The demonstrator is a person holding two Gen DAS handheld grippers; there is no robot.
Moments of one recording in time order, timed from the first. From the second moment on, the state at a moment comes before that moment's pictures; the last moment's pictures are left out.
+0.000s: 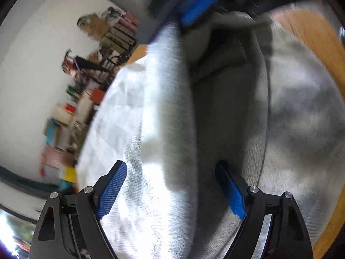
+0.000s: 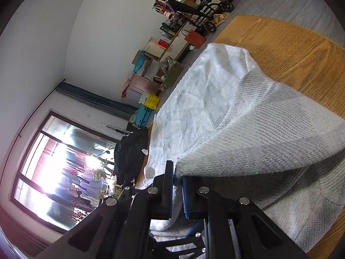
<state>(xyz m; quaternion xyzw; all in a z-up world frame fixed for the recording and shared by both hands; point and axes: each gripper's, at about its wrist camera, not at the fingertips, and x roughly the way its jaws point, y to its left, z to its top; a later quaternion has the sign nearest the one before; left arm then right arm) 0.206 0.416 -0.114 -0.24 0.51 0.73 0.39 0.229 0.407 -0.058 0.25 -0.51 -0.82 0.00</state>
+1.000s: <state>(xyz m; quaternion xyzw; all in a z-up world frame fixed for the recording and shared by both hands) 0.120 0.381 -0.122 -0.45 0.29 0.73 0.43 0.228 0.404 -0.066 0.25 -0.52 -0.82 0.00</state>
